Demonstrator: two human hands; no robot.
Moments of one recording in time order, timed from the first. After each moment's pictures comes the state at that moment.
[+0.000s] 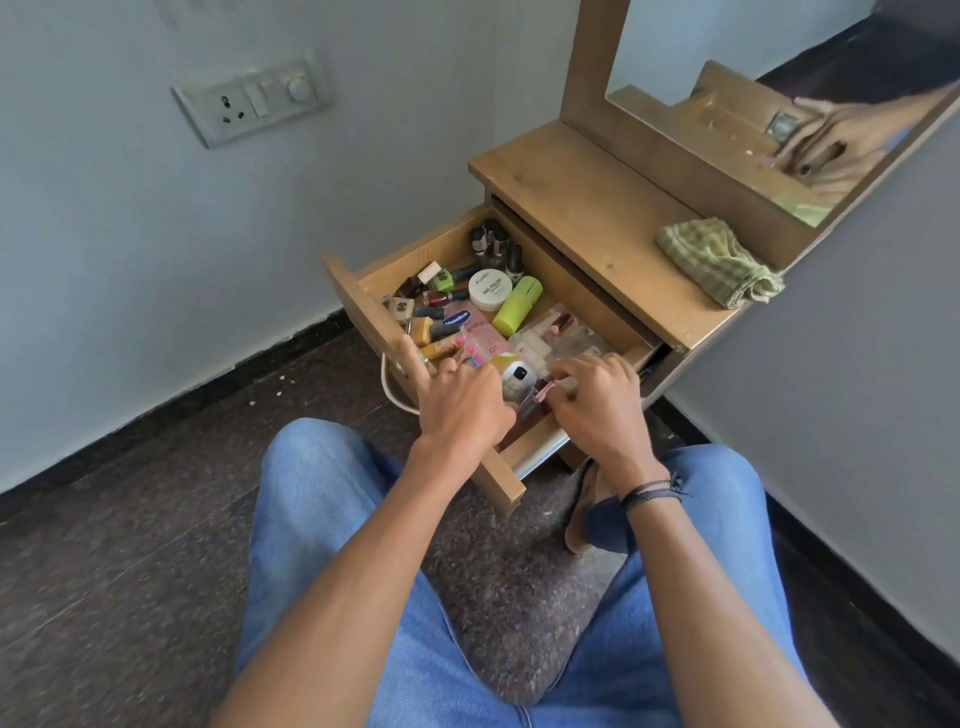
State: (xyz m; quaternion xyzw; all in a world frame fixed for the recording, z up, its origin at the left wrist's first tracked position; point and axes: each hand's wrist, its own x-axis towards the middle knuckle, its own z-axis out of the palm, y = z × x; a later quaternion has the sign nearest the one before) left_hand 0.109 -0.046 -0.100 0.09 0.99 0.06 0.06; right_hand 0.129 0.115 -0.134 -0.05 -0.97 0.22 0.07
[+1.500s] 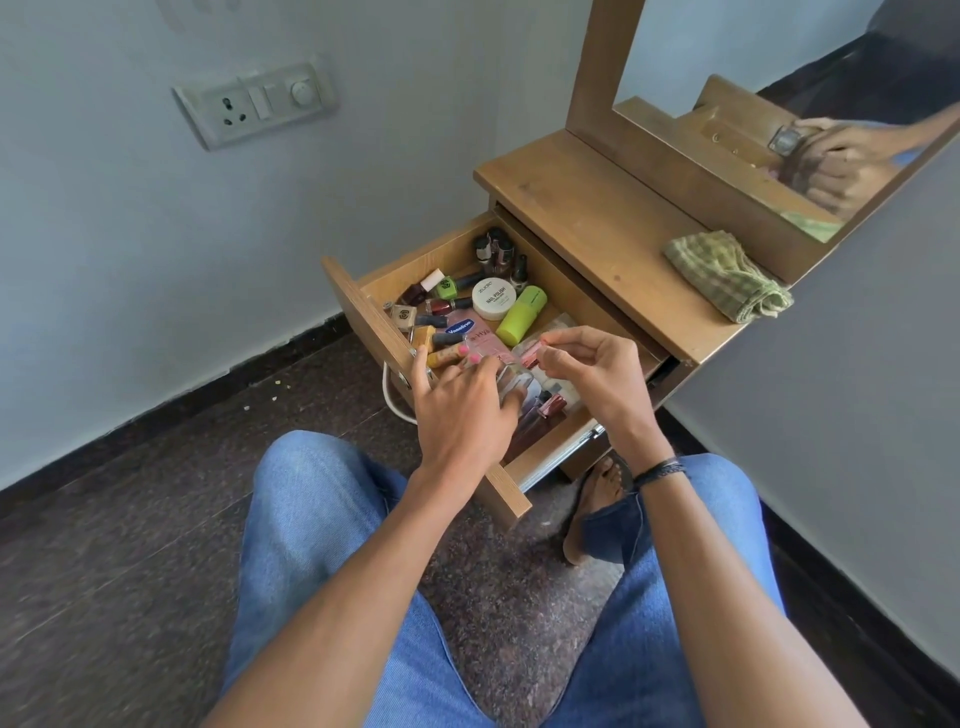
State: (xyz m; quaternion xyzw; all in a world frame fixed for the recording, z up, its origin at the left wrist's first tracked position) left_hand 0.108 -0.050 -0.122 0.08 0.98 0.16 -0.10; right_hand 0.098 0.115 -0.105 -0.07 -0.79 0.61 0.02
